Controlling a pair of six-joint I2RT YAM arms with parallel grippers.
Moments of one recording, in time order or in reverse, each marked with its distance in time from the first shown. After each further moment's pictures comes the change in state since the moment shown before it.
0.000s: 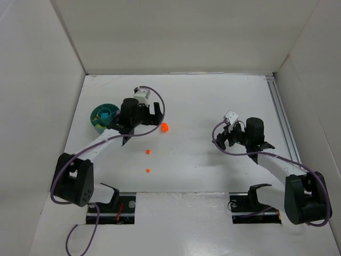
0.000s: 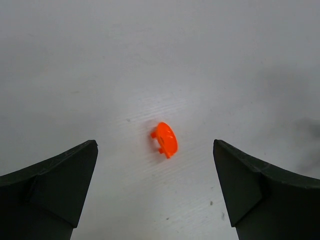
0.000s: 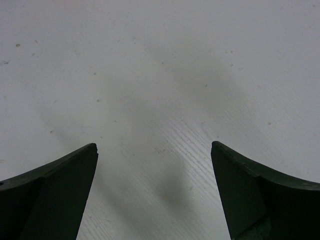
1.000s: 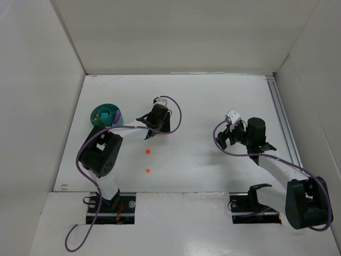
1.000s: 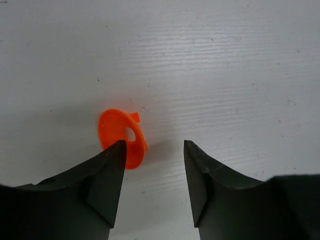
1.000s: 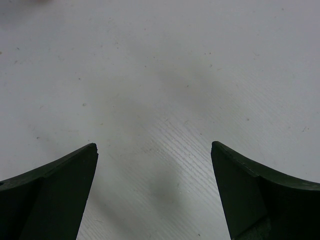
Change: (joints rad) left arm -0.263 0.415 0.174 -0.166 -0.328 -0.218; right arm 0.000 -0.051 -0.002 -0.001 0.073 0.011
